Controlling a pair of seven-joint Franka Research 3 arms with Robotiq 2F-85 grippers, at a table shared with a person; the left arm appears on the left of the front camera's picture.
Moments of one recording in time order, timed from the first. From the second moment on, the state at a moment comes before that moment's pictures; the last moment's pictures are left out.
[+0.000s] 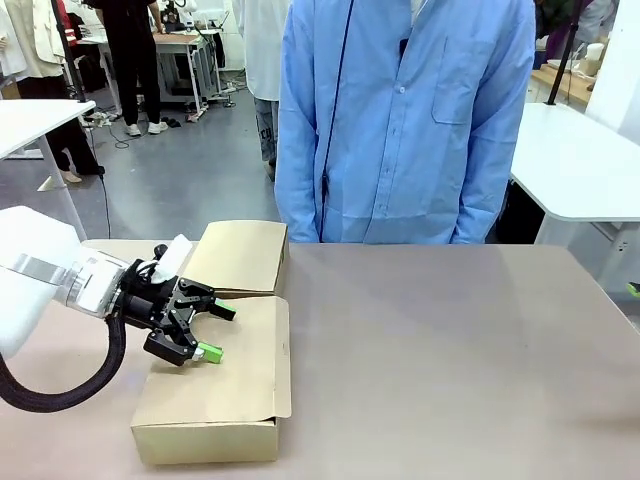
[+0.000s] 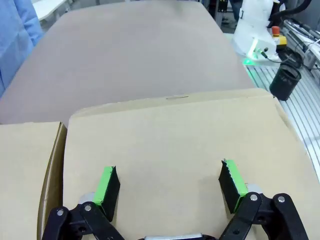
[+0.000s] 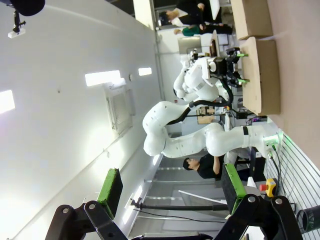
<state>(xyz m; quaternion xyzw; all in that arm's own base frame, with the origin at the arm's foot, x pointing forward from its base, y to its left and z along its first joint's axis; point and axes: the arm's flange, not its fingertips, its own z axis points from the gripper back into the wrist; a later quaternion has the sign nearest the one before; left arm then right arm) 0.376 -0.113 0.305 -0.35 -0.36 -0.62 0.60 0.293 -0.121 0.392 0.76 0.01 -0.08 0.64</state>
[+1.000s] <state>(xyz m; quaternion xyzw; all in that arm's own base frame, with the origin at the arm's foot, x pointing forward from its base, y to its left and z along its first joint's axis) 0.348 -0.012 0.393 -0.58 -0.28 -0.37 0.67 0.293 -0.121 0.392 0.76 0.01 -0.08 0.64</state>
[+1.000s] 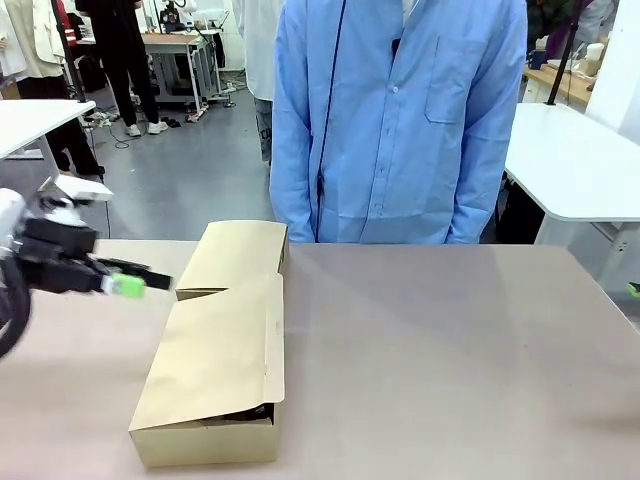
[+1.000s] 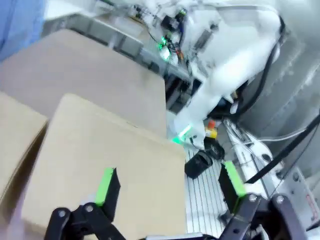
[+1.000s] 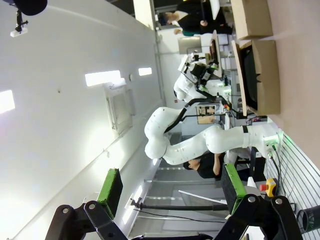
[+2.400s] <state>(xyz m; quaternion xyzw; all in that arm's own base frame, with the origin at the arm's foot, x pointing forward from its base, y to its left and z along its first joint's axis) 0.396 0.116 0.426 -0.67 -0.10 -0.02 0.74 0.293 -0.121 0.392 0.76 0.01 -0.08 0.64</state>
